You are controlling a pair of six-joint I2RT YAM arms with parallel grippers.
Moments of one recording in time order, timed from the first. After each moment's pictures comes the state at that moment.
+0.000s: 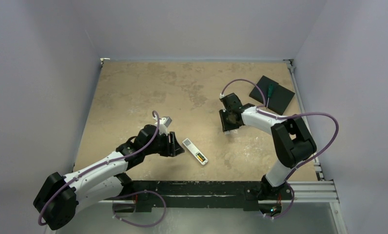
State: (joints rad) left arm -0.71 0.93 0.39 -0.09 0.21 -0.67; right arm 0.48 1.68 0.97 -0.43 0.07 0.26
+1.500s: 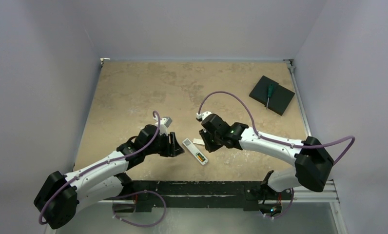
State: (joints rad) left arm -0.71 0.94 0.39 -0.09 0.21 -0.67; right arm 0.93 1.40 0.91 -0.52 0.08 0.38
